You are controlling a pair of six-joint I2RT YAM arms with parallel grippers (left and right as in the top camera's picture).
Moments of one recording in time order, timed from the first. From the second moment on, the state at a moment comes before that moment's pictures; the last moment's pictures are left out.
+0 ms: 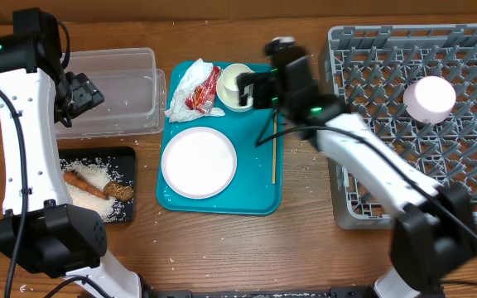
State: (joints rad) left arm 0.22 1.86 1.99 -1.53 -0.24 -0.50; right arm 0.53 1.82 1.38 -0.24 0.03 0.39
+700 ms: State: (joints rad) left arm 0.22 1.86 1.99 -1.53 -0.24 -0.50; right arm 0.59 2.08 1.67 -0.28 0.08 0.19
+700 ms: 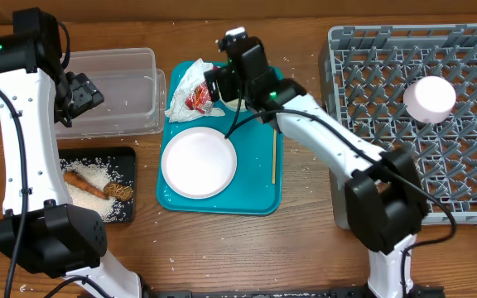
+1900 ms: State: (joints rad) left arm 0.22 1.86 1.99 -1.53 -0.24 -0.50; right arm 0.65 2.21 1.70 -0.34 0.27 -0.04
